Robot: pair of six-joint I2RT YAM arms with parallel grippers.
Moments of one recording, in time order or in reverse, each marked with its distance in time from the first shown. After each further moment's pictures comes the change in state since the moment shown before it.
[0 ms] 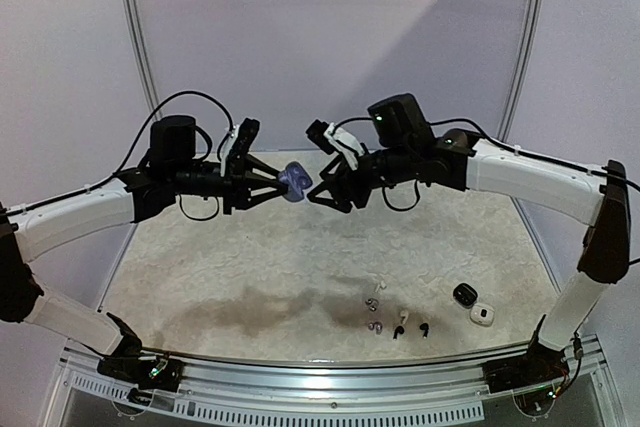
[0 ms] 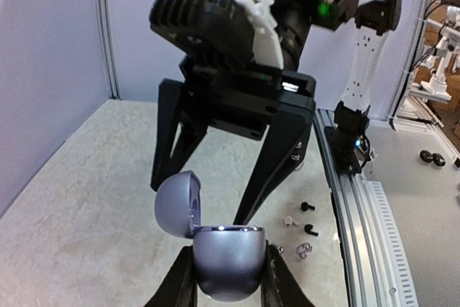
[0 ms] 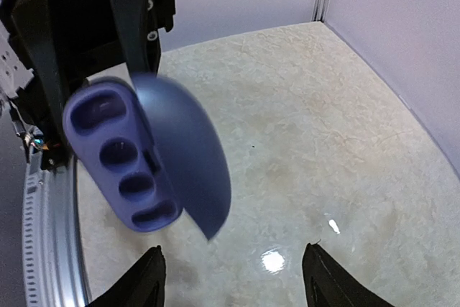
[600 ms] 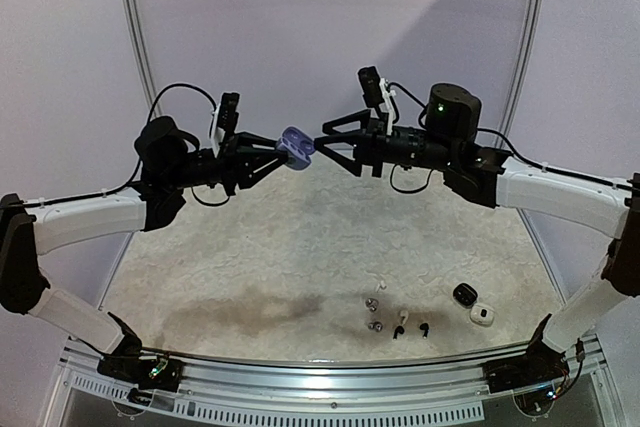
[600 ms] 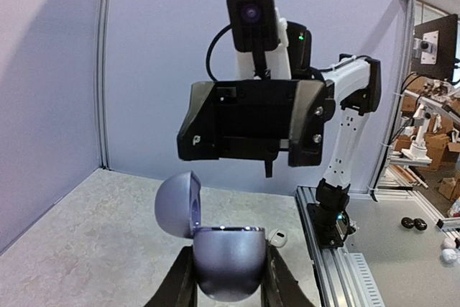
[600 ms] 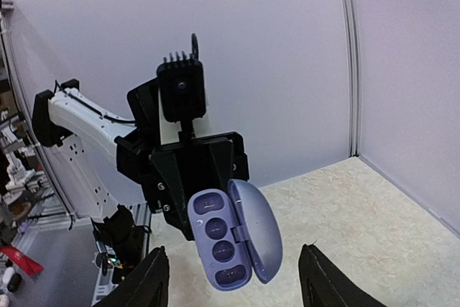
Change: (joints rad) left arm 0.004 0.063 -0.084 0.642 0.029 -0.432; right arm -0.067 -0.176 -0.256 0.667 -0.229 0.354
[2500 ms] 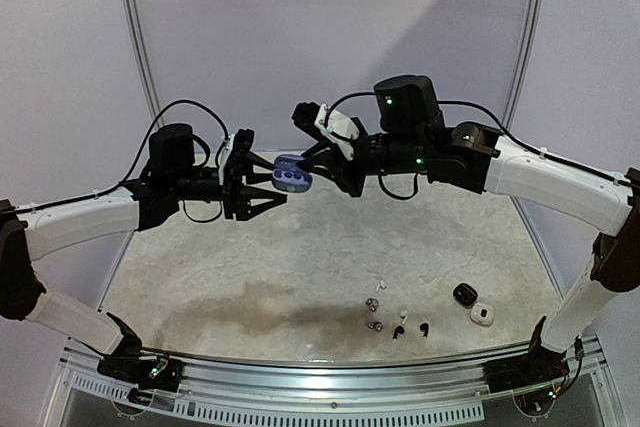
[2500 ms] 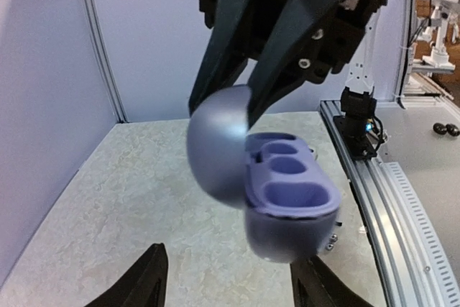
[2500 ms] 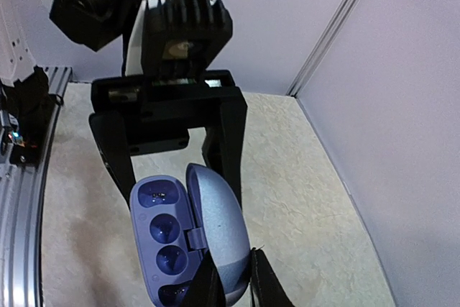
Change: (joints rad) left arm 0.016 -0.043 0.001 -0.452 0.011 0.532; right arm 0.169 0.100 0.307 -0.596 0.373 -0.586
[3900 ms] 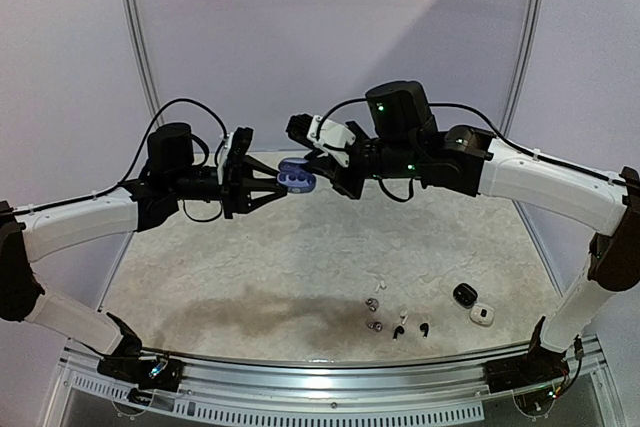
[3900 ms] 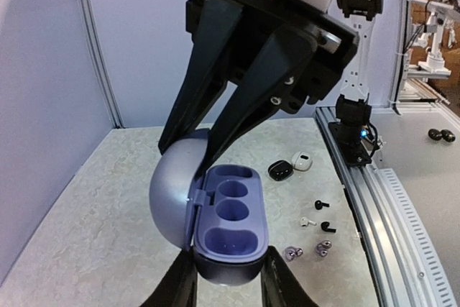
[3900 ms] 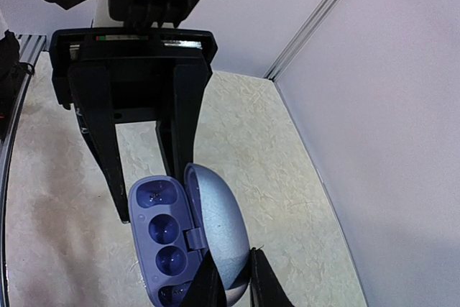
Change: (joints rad) left arm -0.016 -0.011 0.000 0.014 0.013 -0.021; right arm 0.023 0.021 0.002 -0.019 0.122 -0.118
